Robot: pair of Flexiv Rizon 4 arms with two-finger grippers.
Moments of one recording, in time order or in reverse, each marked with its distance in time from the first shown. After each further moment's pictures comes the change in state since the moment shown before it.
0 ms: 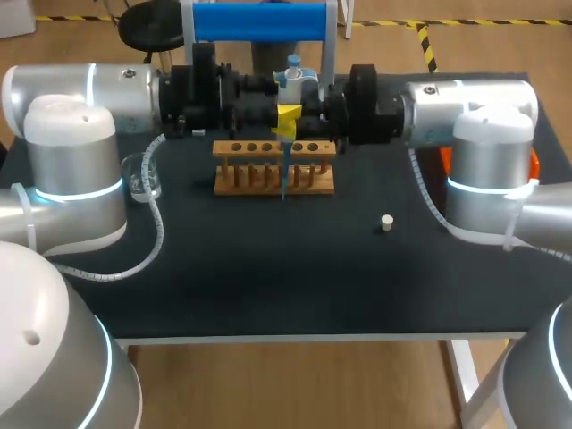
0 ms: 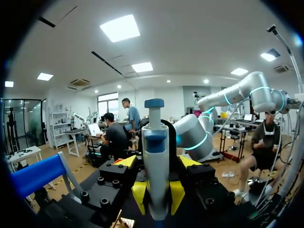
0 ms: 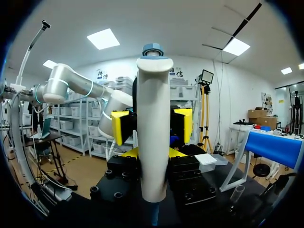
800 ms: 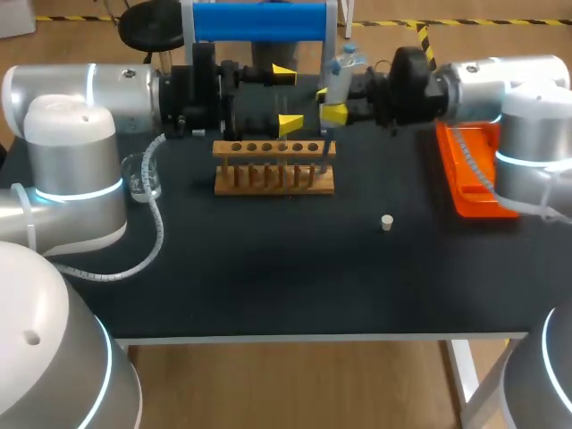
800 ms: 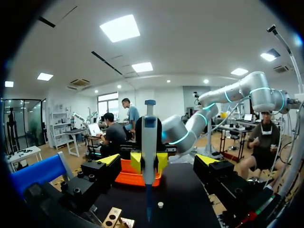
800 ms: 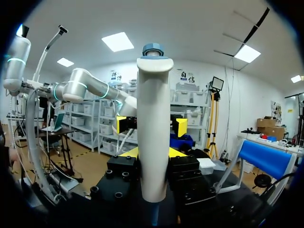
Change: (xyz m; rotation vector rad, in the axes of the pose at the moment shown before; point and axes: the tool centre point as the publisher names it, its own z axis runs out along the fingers) left arm 0.000 0.000 0.000 0.000 0.000 0.000; right arm -0.014 0.014 -0.076 -0.031 0.125 -0.059
